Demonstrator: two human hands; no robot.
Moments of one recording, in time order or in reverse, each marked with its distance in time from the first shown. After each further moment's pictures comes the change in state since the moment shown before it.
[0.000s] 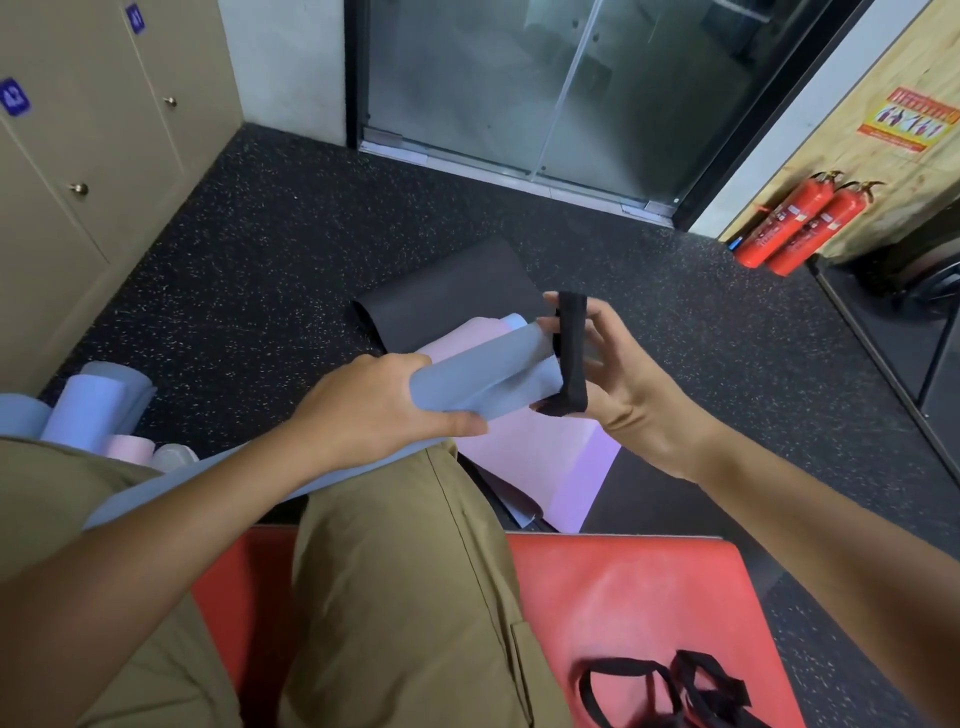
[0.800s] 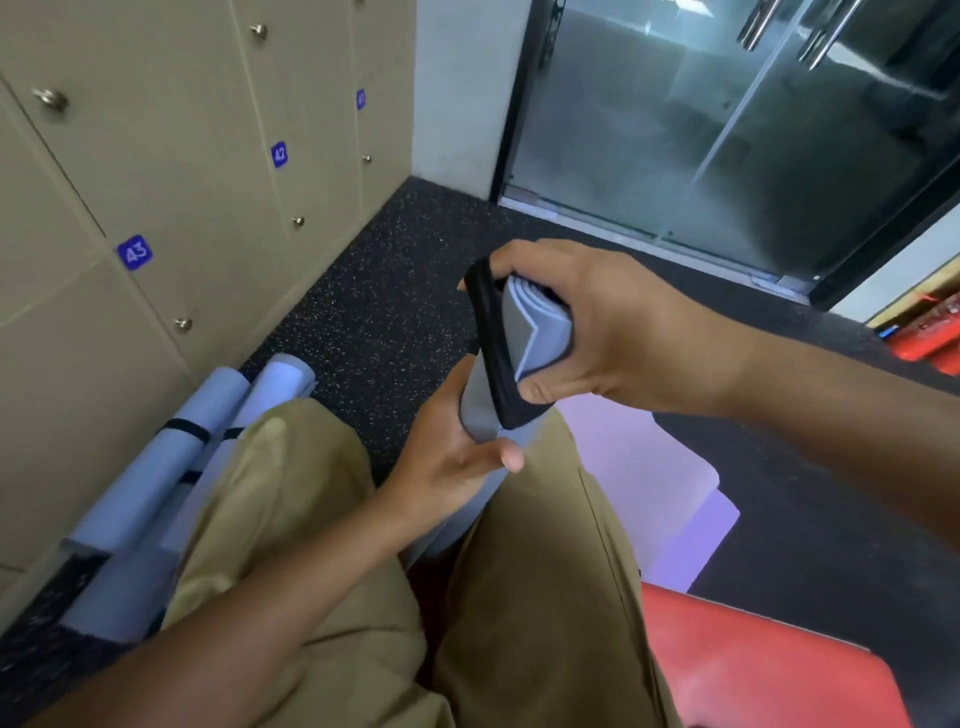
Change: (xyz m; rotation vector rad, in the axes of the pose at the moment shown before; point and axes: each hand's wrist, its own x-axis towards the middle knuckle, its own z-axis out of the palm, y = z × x) left_hand -0.100 -0.041 -0.029 -0.839 0.419 0.230; right_hand 0.063 -0.165 0.148 -0.884 -0.348 -0.472
